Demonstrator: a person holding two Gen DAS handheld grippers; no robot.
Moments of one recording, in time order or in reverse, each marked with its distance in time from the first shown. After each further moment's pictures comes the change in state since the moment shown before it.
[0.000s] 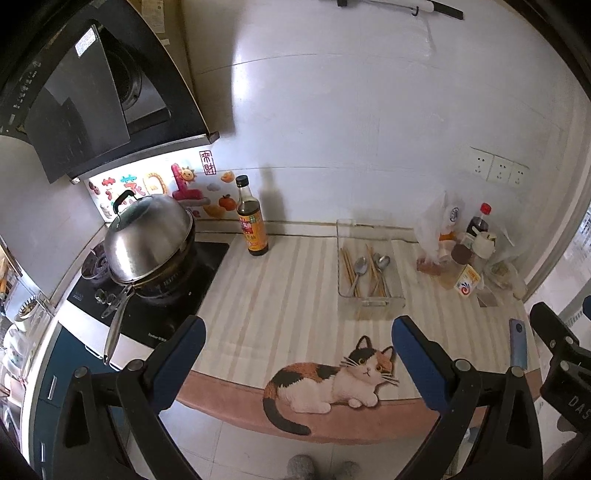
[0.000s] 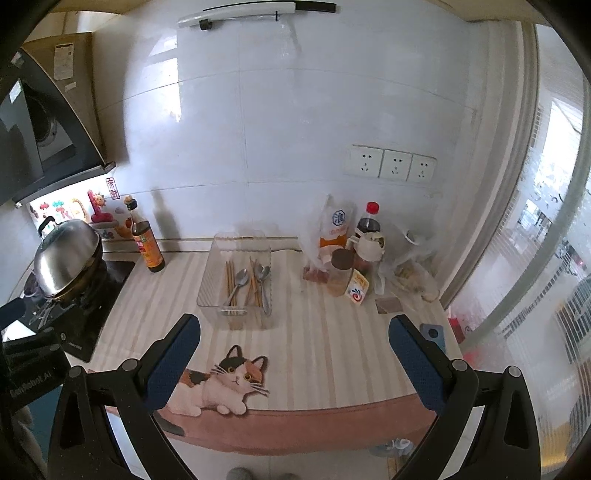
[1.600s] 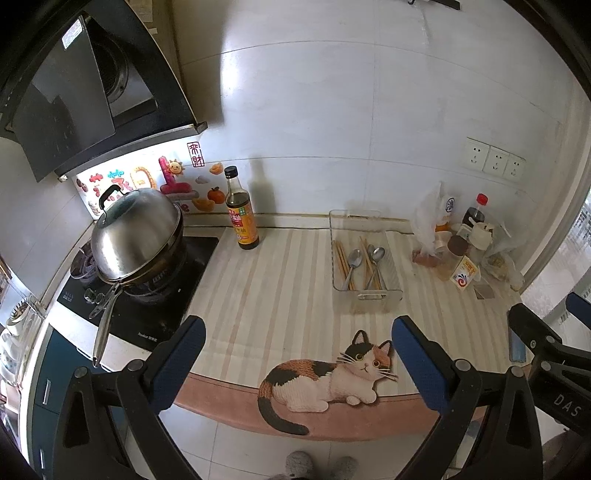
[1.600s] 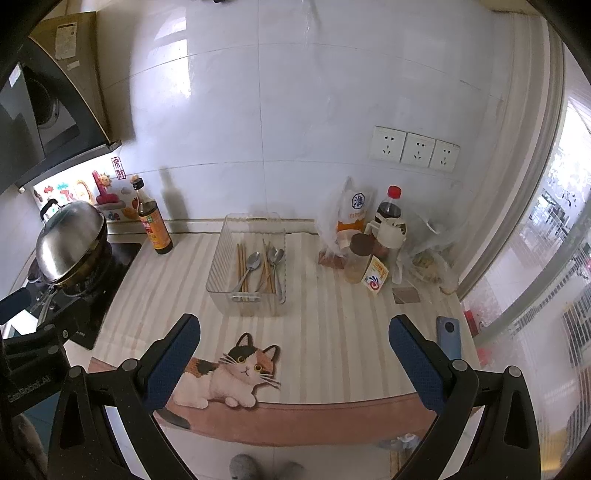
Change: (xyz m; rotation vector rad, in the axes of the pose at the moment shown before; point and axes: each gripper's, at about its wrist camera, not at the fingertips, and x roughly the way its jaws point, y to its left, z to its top) left arm 0.018 0.004 -0.005 0.024 0.027 -0.046; right arm 0.030 0.018 -0.006 -0.010 0.071 0.028
